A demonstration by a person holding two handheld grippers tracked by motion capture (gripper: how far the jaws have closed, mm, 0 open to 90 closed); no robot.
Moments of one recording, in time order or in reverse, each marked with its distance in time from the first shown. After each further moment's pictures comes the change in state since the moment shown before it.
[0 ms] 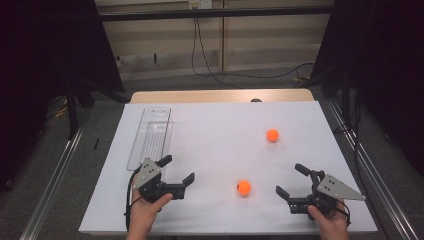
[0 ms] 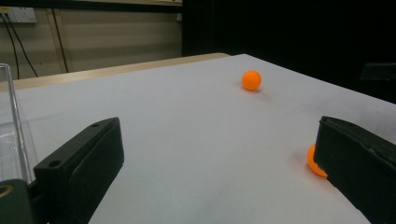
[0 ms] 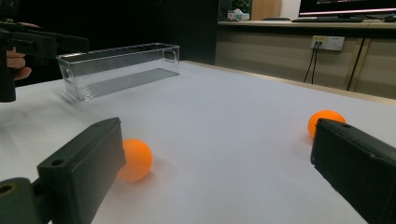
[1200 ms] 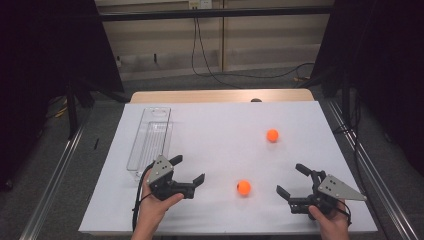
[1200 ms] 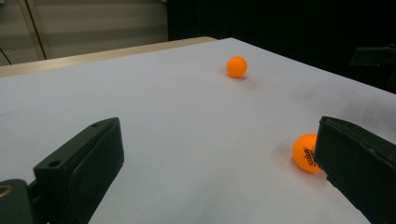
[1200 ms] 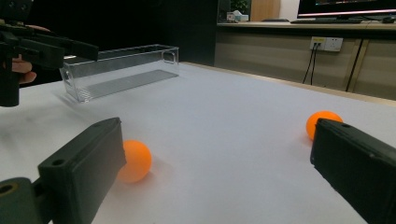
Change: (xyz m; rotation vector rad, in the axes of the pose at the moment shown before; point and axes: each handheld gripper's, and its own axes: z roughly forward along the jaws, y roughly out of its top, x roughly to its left) left arm -0.012 0.005 0.021 0.082 -0.055 0.003; right arm 0.000 0.000 -0.002 -0.006 -0.005 0.004
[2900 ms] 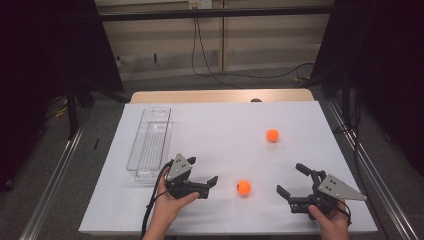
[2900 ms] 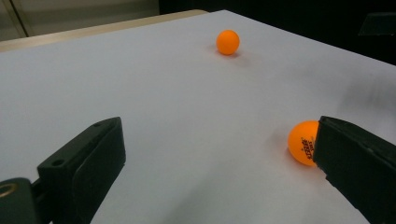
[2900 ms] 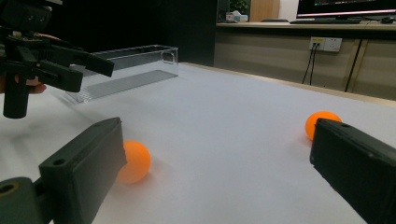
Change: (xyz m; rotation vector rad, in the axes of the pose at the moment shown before) left arm -0.017 -0.001 0.033 0.099 -0.010 0.025; right arm 0.000 0.000 0.000 0.000 -0.002 0.002
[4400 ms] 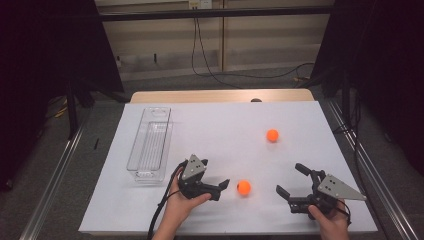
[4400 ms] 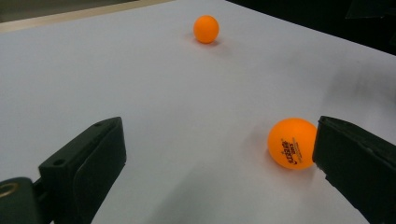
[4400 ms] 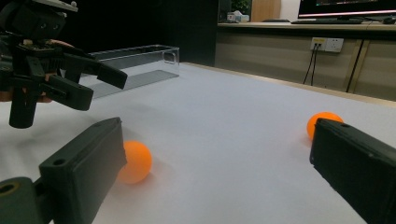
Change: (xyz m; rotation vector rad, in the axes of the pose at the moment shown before) left arm -0.017 0.002 0.025 0.051 -0.052 0.024; right arm 0.000 0.000 0.001 0.001 0.006 -0.003
